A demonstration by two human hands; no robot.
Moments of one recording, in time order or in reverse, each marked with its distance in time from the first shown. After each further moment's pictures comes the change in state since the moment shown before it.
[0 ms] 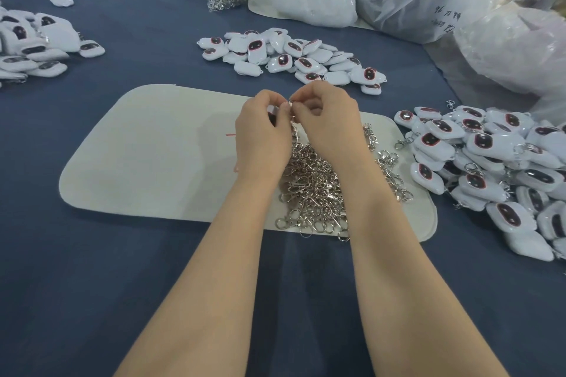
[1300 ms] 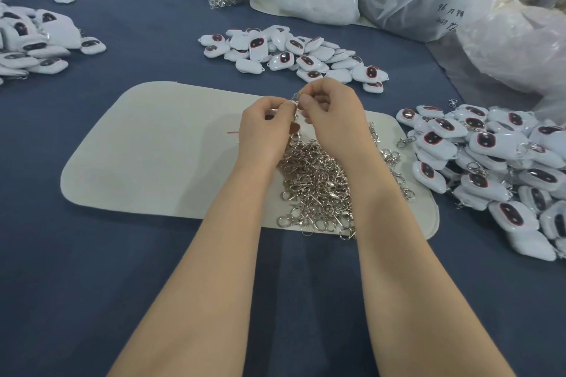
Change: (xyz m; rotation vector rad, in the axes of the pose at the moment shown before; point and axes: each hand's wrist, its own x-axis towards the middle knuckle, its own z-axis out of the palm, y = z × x) left_hand 0.001 0.004 -0.001 -0.358 -0.115 -0.293; right_hand 0.002 0.002 -0.004 0.056 -0.020 0.004
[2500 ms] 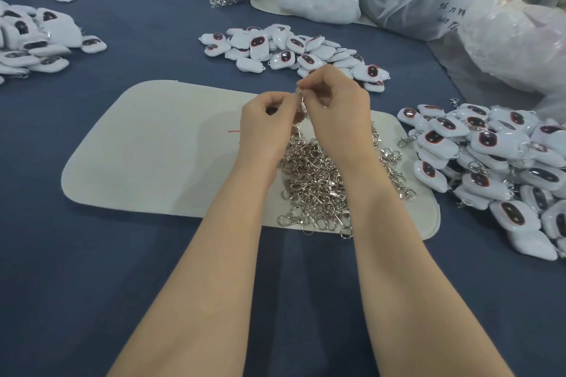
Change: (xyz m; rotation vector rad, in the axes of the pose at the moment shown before) left_hand -0.005 0.007 0.001 -0.079 -0.014 0.021; right_hand -0.005 -0.001 0.002 0.040 0.152 -0.184
